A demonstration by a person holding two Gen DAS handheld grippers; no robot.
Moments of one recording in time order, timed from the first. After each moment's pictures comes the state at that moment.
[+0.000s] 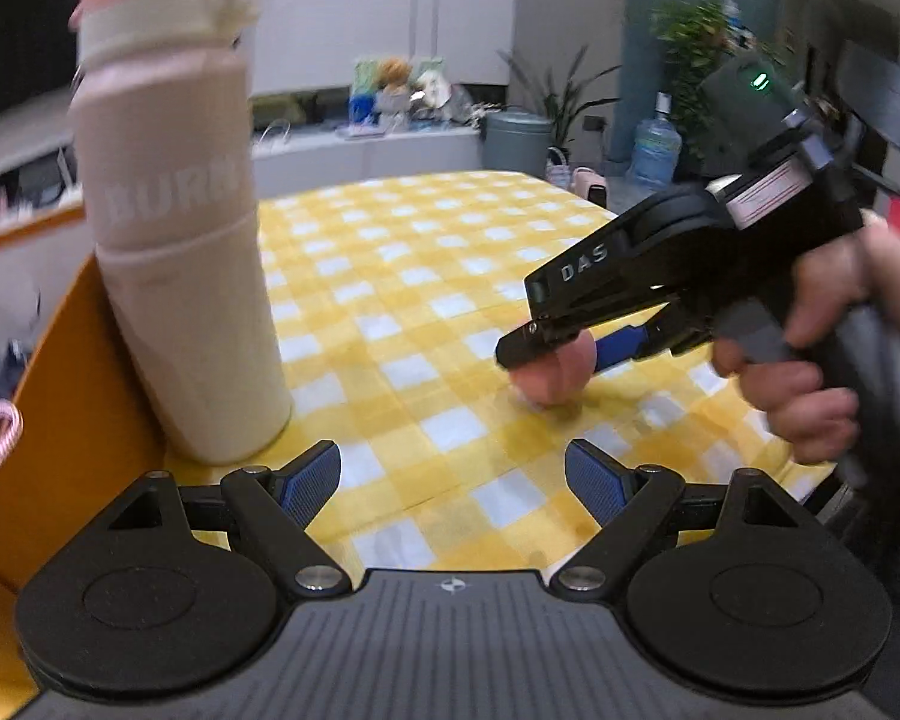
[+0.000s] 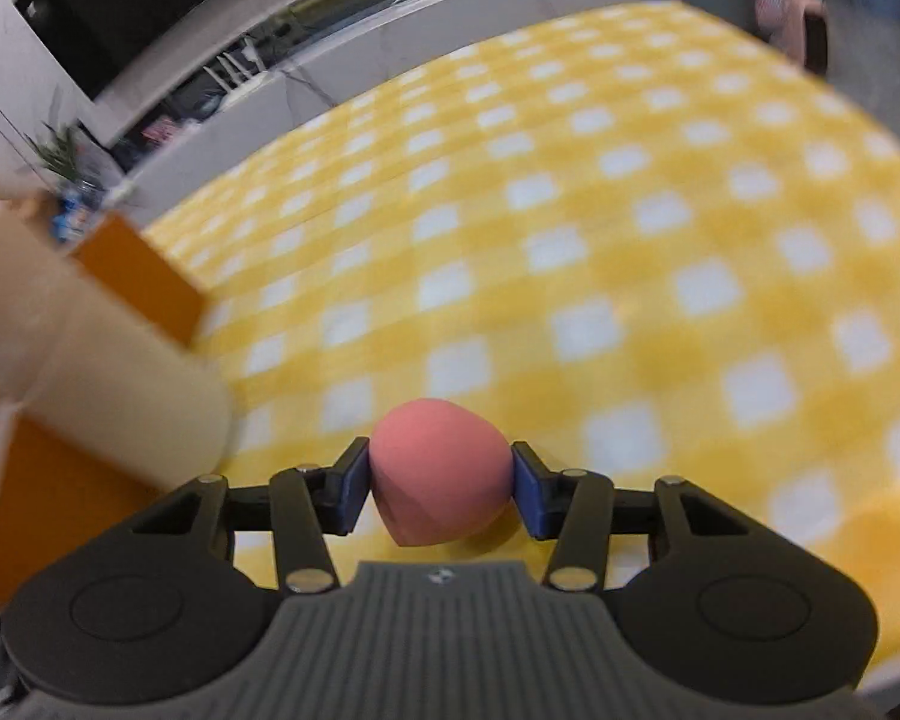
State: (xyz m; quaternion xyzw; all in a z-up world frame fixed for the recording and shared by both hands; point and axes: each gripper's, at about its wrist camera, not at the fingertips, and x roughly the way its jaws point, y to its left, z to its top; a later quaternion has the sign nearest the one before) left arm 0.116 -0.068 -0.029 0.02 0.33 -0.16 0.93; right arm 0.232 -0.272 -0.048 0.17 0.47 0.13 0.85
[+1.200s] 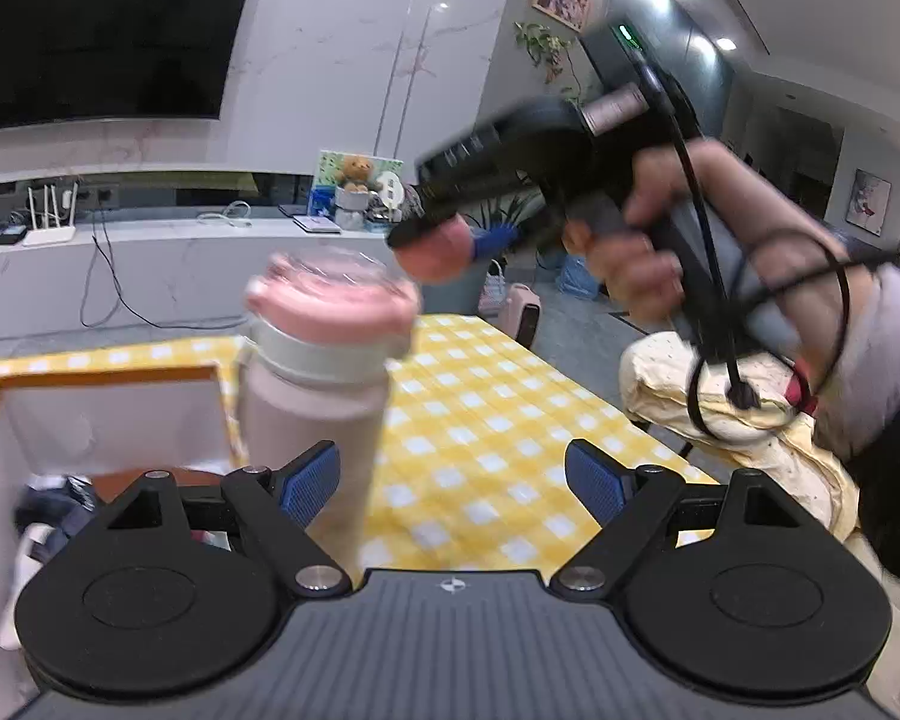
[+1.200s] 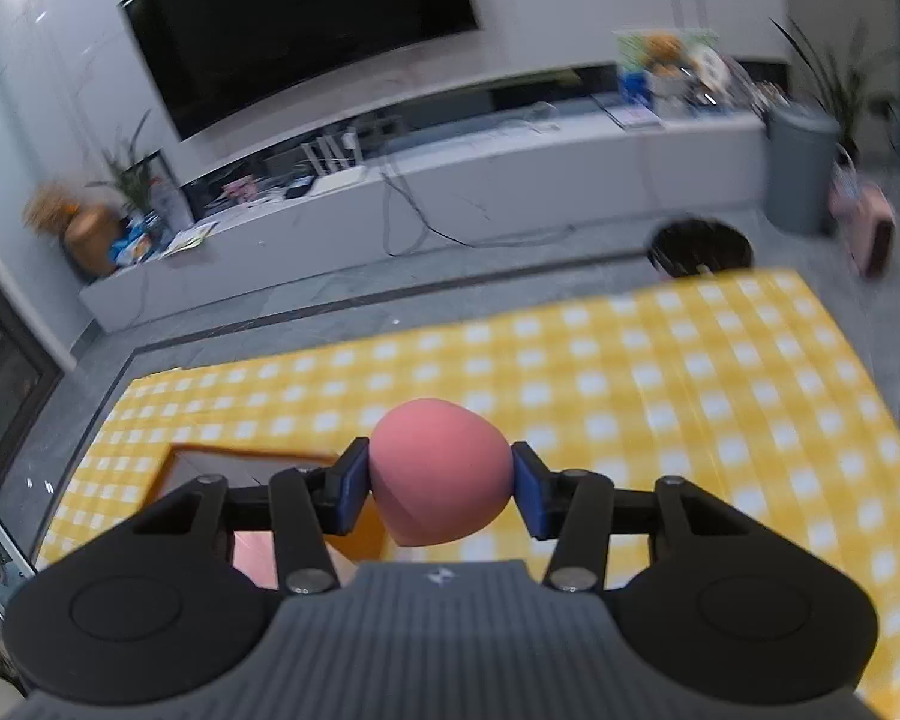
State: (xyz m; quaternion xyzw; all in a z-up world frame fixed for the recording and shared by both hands) left arm 0.132 0.025 0.078 -0.05 0.25 -0.26 0.93; right arm 0.314 -0.154 0.162 0.07 0.38 0.16 0.91
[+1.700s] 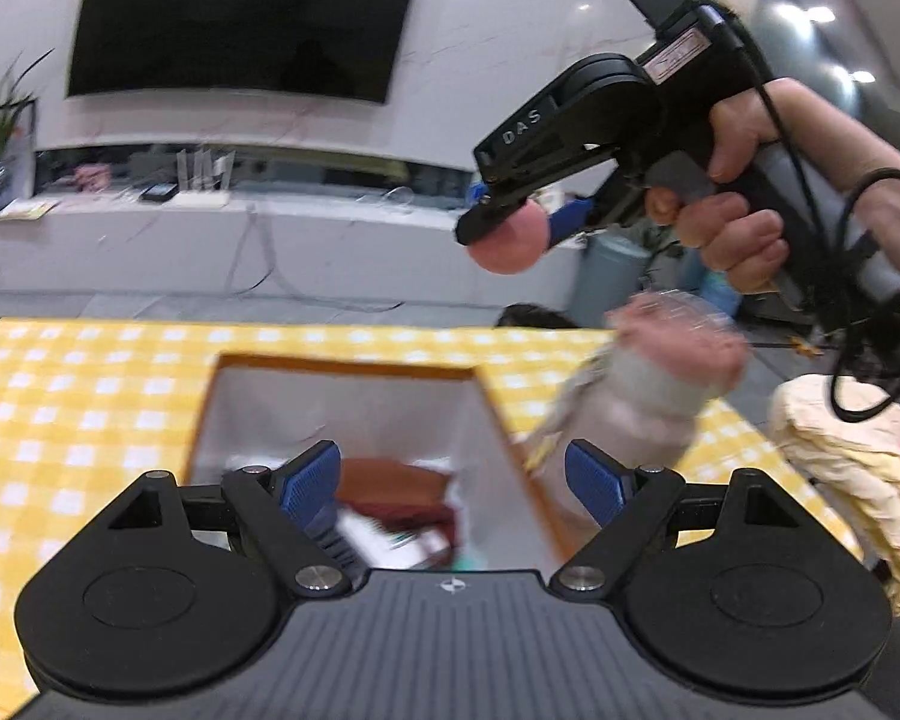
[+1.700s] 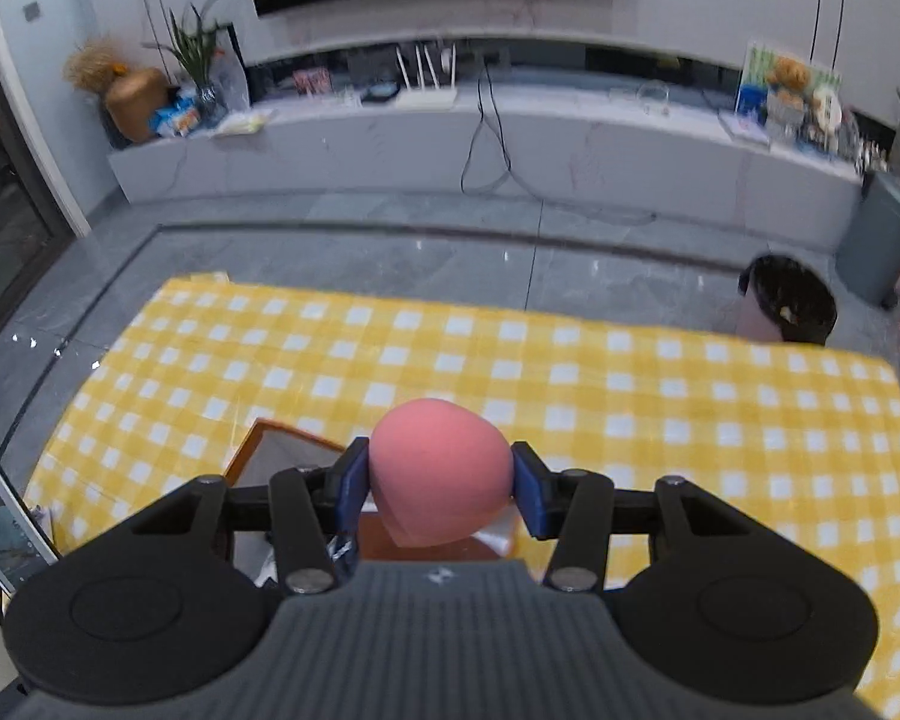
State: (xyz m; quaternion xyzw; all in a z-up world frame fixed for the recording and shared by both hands) left arm 0.170 0.134 0.071 -0.08 0.27 -0.13 0.95; right arm 0.361 0.023 0.163 -0.04 0.45 0.21 0.87
